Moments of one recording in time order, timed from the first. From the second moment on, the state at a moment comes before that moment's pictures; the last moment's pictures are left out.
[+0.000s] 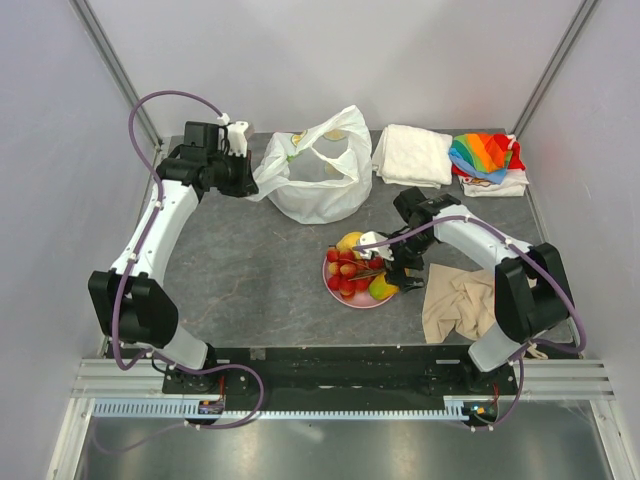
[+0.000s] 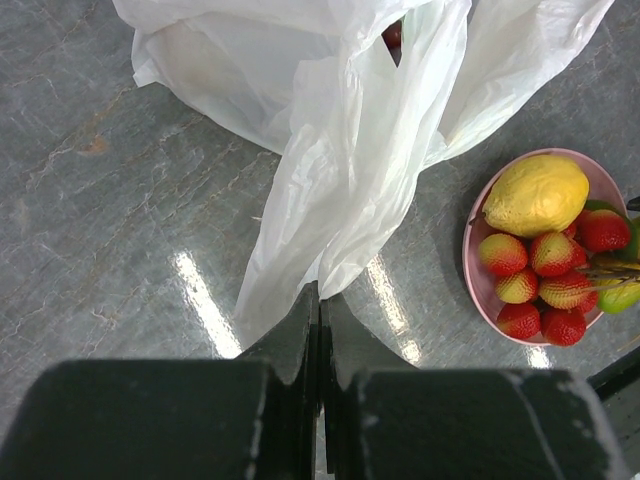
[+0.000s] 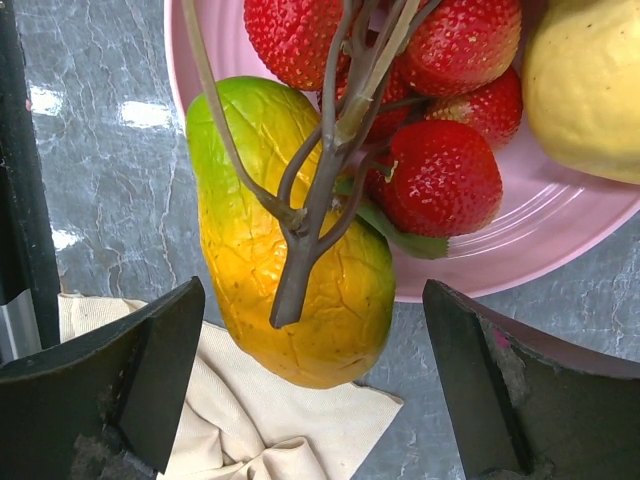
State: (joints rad) left arm -0.15 1.55 1.50 -0.75 0.34 0.04; right arm 0.42 1.62 1.14 -1.01 -0.46 -1.25
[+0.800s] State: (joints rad) left arm -0.15 1.58 1.50 -0.75 0.40 0.04; right arm 0.27 1.61 1.58 -1.21 -0.47 -1.16
